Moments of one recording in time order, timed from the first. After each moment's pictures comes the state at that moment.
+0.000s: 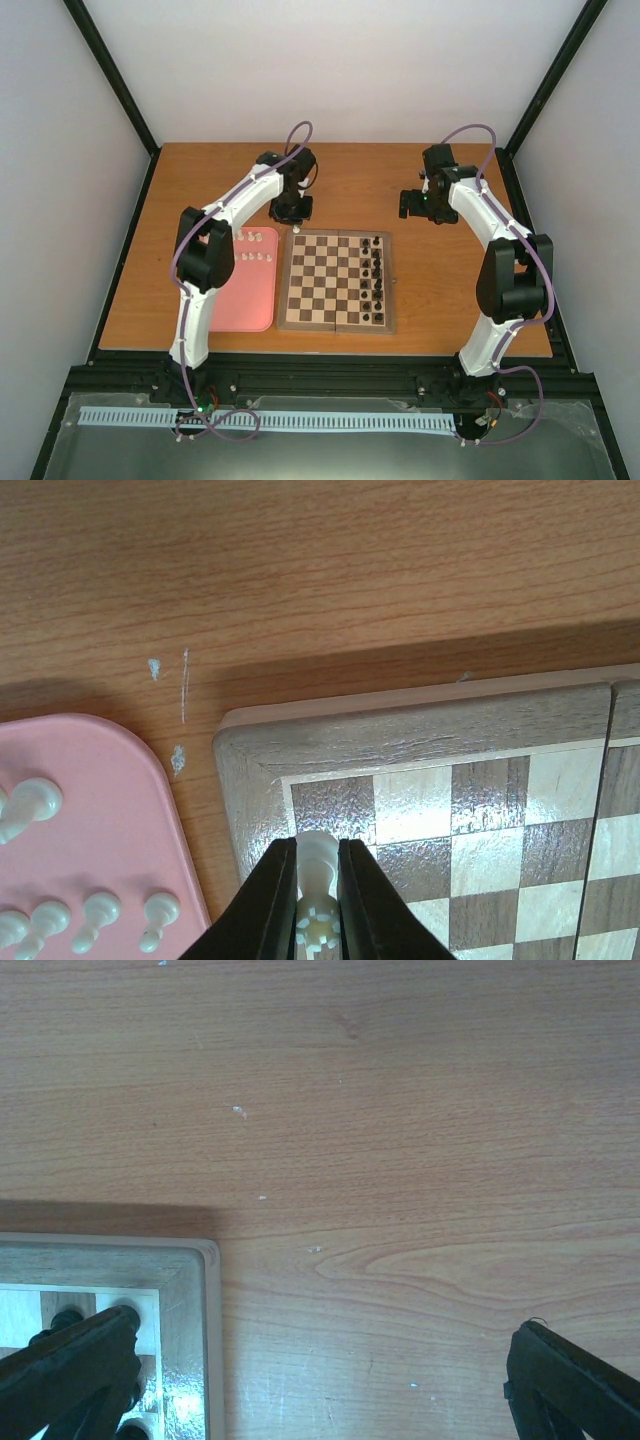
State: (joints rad) left arm -0.49 2.19 1.97 -1.19 0.02 -0.39; right arm 0.16 1.79 1.48 -0.89 -0.02 0.22
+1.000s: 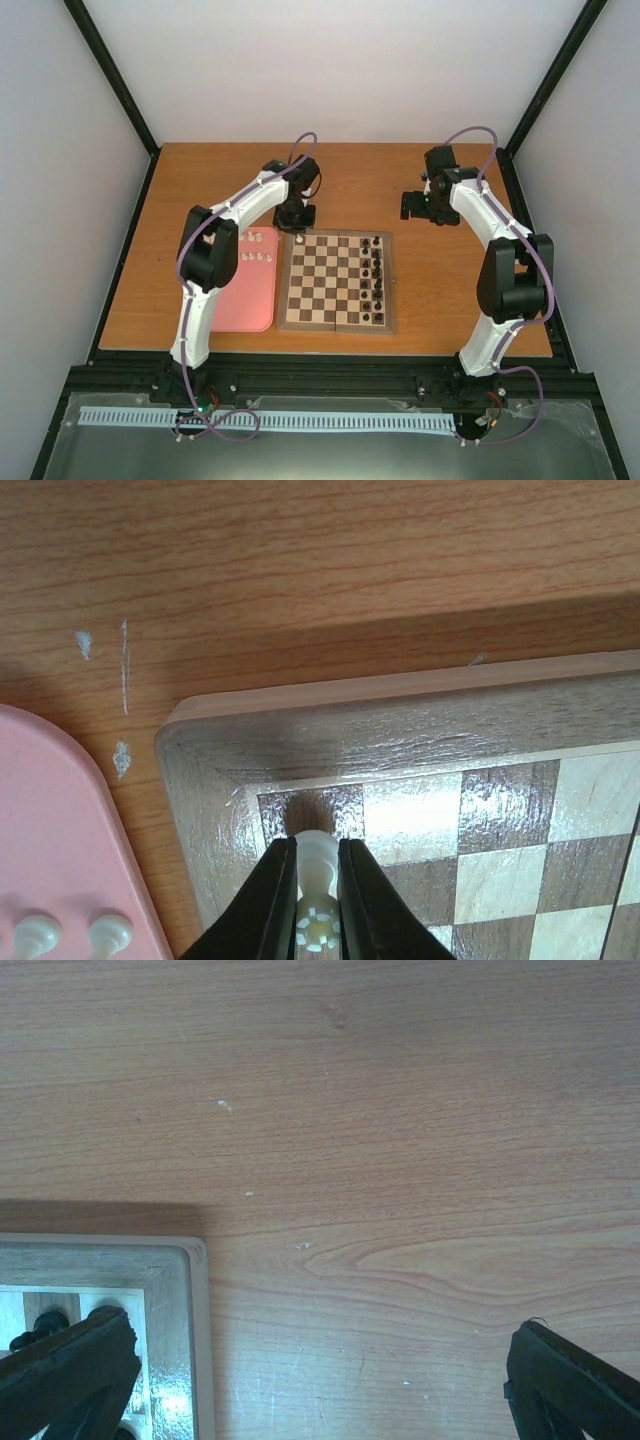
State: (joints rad) left arm -0.51 2.21 1.90 -1.14 0.05 -0.42; right arm 0.15 1.79 1.47 -0.88 -0.02 0.22
